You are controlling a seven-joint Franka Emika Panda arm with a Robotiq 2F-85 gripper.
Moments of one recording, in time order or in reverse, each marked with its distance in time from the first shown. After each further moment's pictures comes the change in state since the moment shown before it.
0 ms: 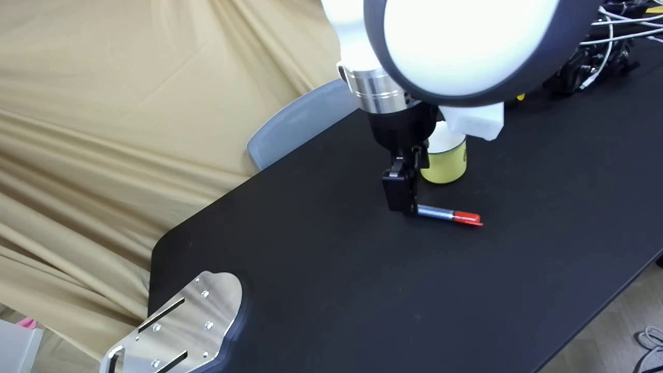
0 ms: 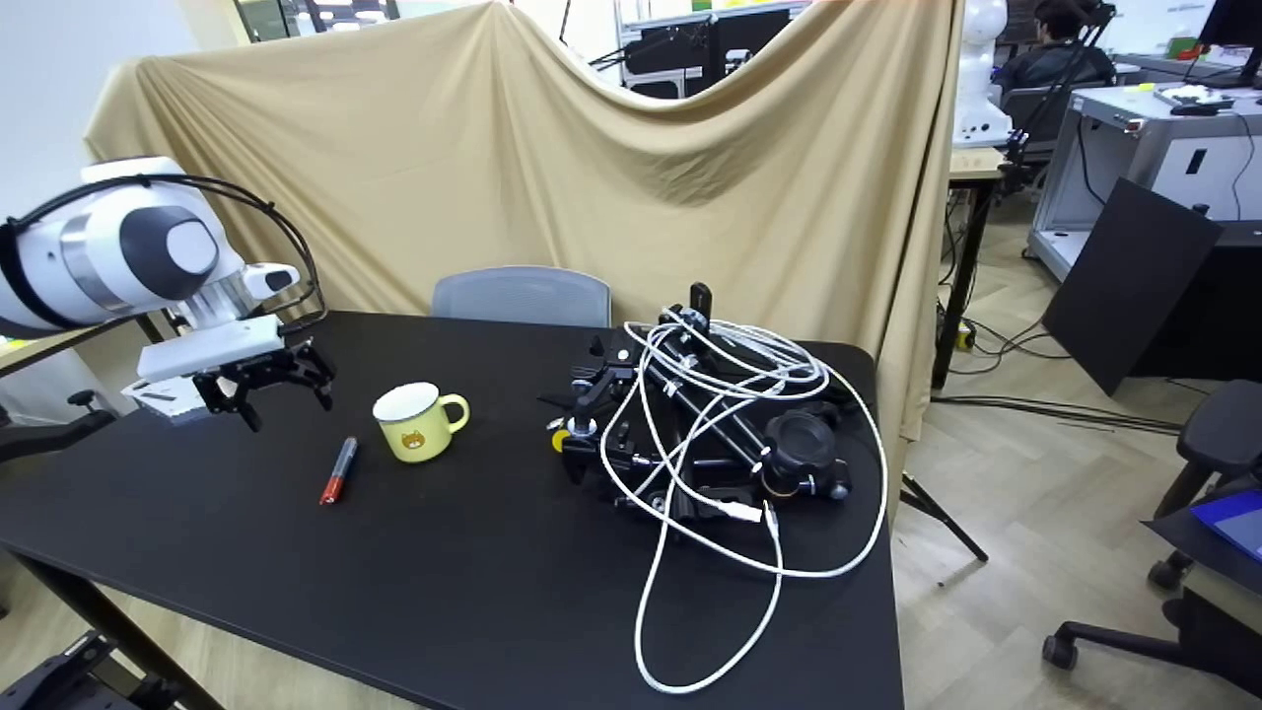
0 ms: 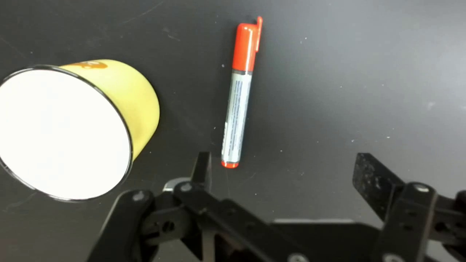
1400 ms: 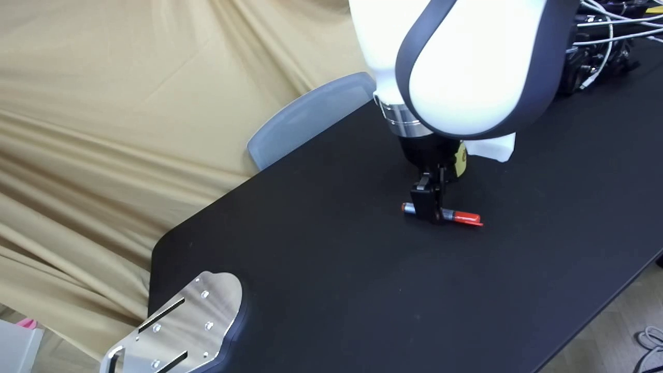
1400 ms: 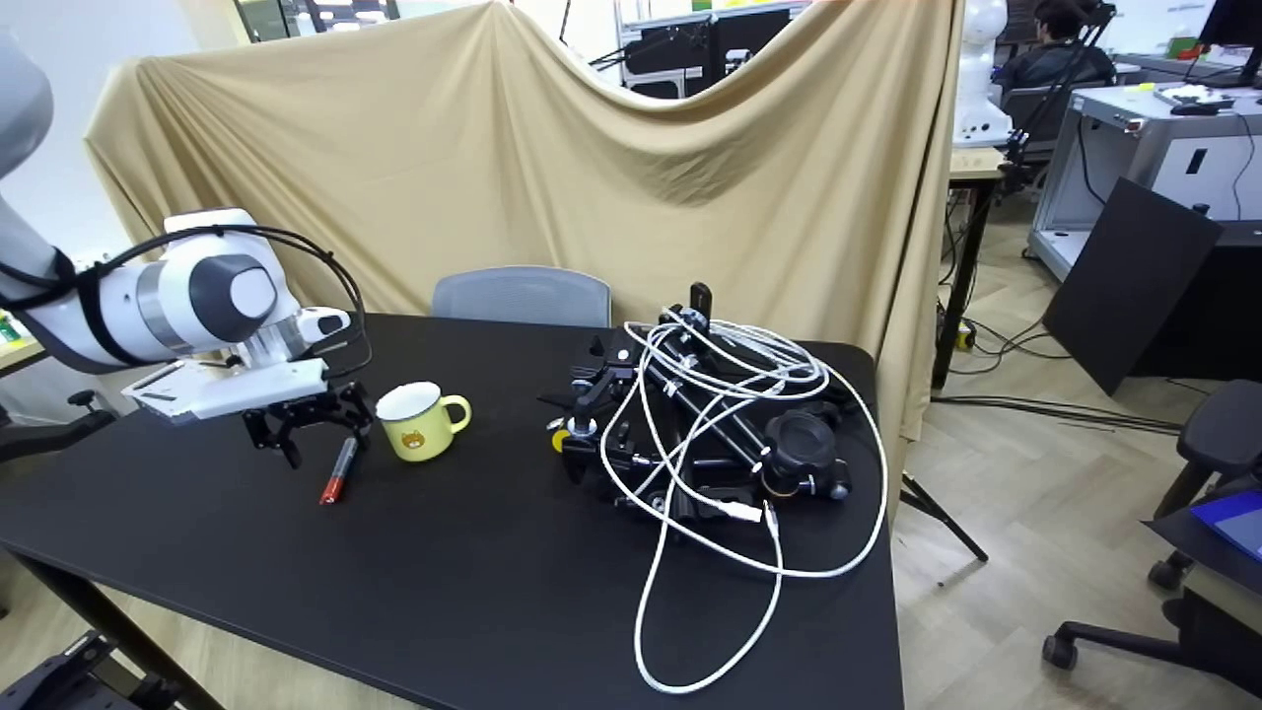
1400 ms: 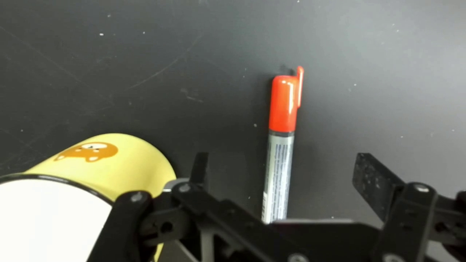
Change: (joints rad) arm 0.000 0.136 -0.076 0.030 0.001 0.016 0.015
